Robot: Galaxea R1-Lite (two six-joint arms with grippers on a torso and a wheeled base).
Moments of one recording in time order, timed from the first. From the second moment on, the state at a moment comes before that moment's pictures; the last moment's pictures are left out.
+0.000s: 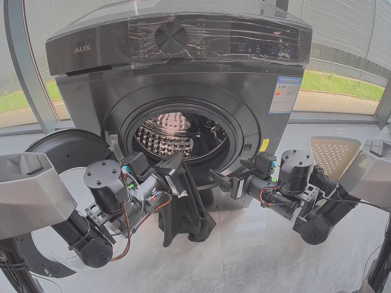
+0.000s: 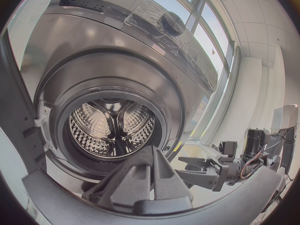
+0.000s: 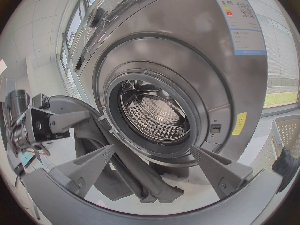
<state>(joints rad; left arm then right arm) -0.64 2.02 -0.57 -1.55 0.13 -0.29 0.63 2.09 -0.73 -1.26 -0.04 0.15</state>
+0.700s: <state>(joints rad) -0.63 2.01 -0.64 -1.55 0.18 -0.22 0.66 2.29 -0.64 -1.43 0.01 0.11</state>
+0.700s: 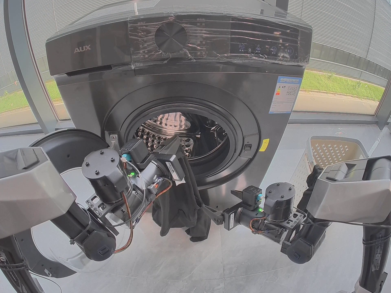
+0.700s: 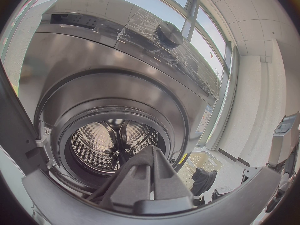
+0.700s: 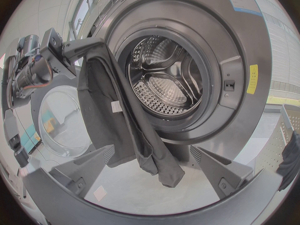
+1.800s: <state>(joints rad) -0.63 1.99 -0.64 -1.55 0.18 -0.22 0.69 2.47 -0.68 -1.51 0.09 0.11</state>
